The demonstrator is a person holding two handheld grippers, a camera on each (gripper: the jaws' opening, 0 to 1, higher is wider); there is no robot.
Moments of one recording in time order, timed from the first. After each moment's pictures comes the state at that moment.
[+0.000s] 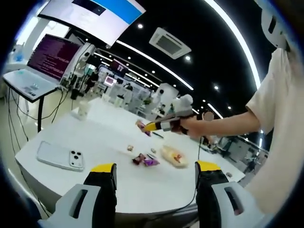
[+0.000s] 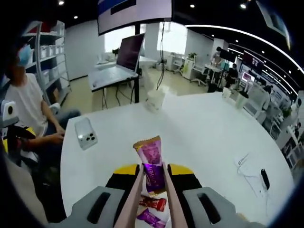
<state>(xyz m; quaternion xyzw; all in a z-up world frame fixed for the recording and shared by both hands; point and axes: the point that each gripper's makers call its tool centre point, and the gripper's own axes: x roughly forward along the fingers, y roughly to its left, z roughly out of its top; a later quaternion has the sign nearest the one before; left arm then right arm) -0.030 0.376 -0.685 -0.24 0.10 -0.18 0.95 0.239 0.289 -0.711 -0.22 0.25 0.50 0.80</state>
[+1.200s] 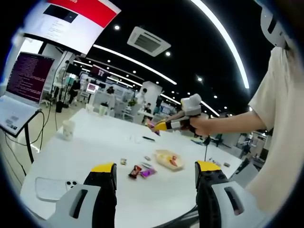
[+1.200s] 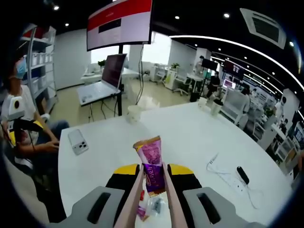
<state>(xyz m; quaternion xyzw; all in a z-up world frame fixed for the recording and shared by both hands) 0.004 0.374 -0.649 -0.17 0.08 -0.24 0.95 0.233 0.229 -0.642 -0.20 0.21 0.44 0.85</state>
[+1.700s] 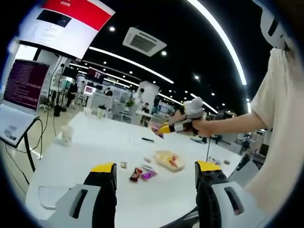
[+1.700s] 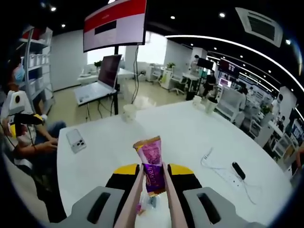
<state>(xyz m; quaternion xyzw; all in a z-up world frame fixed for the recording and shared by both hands) 0.008 0.373 -0.639 -0.15 0.08 -0.26 0.95 0.237 0.204 -0.643 -0.20 0.21 0.43 0.86</state>
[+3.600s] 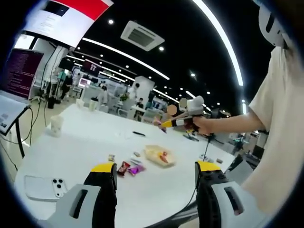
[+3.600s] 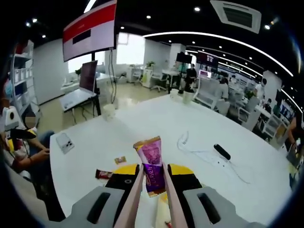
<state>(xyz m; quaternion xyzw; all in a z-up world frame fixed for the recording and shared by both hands) 0.005 0.337 -0.654 -0.17 0.10 -0.28 0.94 0.250 0.121 -0.642 -0.15 0.23 0.36 0.89</state>
